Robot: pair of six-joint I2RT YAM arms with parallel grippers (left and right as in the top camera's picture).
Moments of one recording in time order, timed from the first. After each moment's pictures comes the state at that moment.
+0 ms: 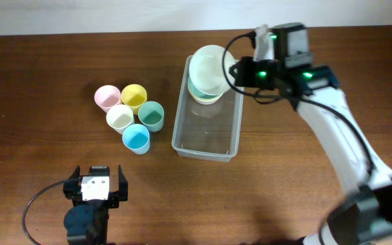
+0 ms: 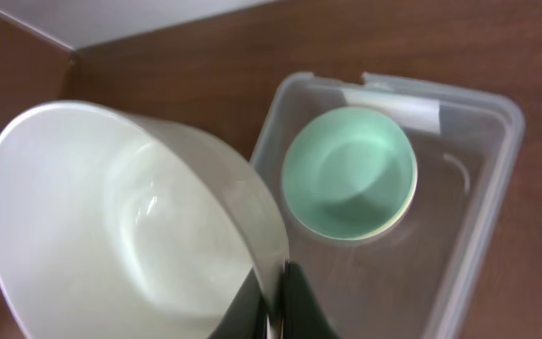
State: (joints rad) left arm 0.06 0.01 0.13 -0.42 -0.06 0.20; right arm 0.23 1.75 1.56 -0.59 -0.42 0.36
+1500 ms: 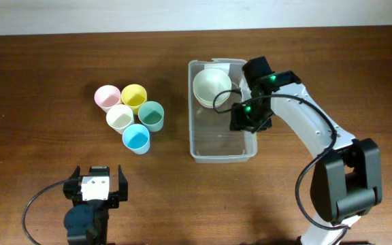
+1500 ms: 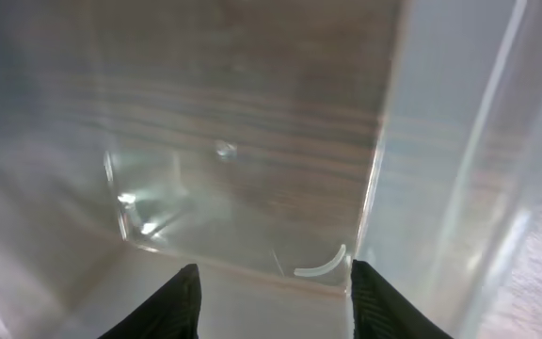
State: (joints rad) left arm 0.06 0.01 0.13 -0.42 -0.06 0.20; right arm 0.28 1.90 1.47 -1.04 -0.25 0.25
